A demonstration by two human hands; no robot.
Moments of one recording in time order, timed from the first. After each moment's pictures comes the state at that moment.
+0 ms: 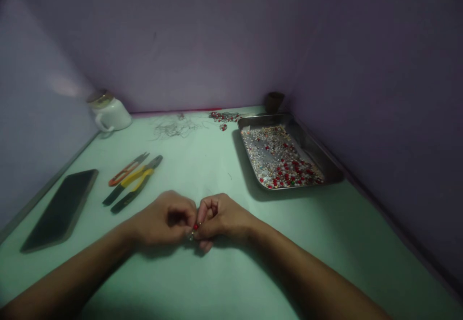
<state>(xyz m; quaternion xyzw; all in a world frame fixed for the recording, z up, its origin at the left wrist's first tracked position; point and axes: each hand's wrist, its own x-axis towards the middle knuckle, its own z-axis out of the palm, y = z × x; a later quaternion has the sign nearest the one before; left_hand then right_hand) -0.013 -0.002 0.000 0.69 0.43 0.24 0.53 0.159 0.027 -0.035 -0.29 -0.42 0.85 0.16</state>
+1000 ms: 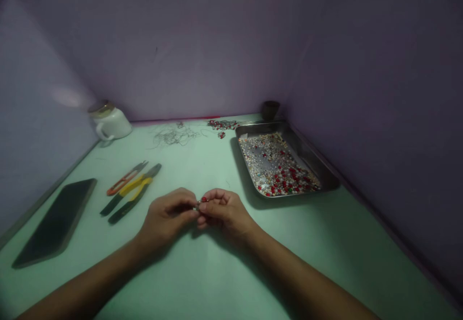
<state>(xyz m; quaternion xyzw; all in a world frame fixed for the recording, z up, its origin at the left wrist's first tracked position) 0.003 -0.004 -0.011 0.63 0.51 0.45 0.39 0.153 0.033 -0.034 -0.32 -0.31 0.82 0.35</state>
